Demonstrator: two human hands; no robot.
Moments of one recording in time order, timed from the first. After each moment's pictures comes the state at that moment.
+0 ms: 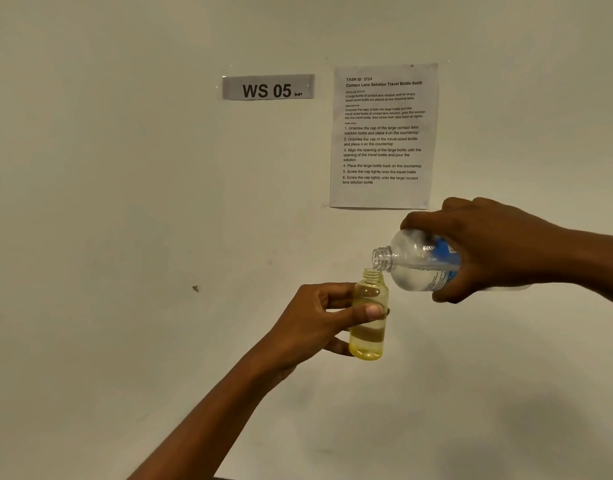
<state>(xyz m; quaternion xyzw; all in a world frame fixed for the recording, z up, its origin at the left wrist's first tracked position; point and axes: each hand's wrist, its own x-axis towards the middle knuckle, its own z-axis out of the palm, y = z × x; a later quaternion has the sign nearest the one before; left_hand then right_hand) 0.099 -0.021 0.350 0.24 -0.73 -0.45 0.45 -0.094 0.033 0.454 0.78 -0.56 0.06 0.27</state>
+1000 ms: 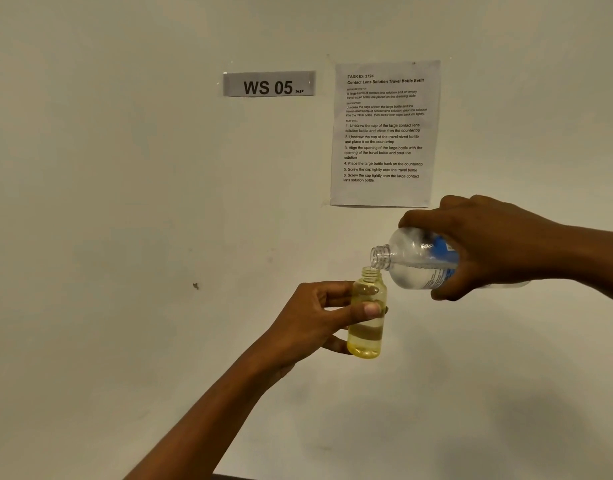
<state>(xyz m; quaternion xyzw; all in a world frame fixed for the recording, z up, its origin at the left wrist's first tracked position) 0.102 -0.022 0.348 0.25 -0.73 -0.45 0.45 -0.091 0.031 0.454 0.78 -0.57 0.05 0.27</state>
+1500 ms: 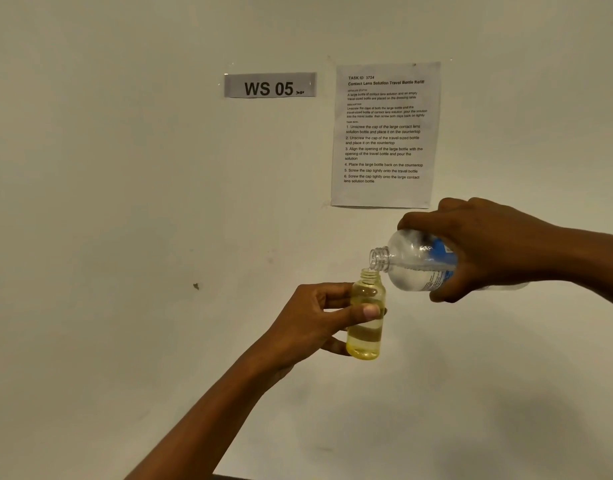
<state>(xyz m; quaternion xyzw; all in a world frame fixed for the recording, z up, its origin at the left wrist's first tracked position) 0.103 -0.022 0.347 0.25 -0.73 -0.45 0.45 -0.090 0.030 0.453 0.78 -0.56 0.05 0.27</state>
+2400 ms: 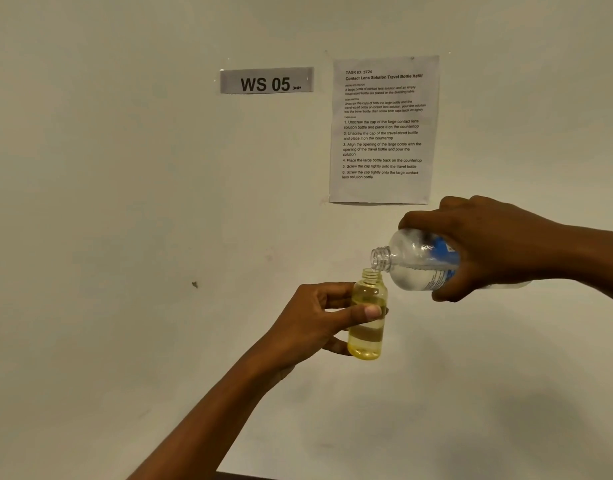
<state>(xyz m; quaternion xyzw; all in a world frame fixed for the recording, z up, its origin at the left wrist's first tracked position) 0.100 -0.025 0.344 0.25 -0.73 -0.45 0.45 -0.095 0.028 0.451 0.78 -0.56 0.05 0.26</state>
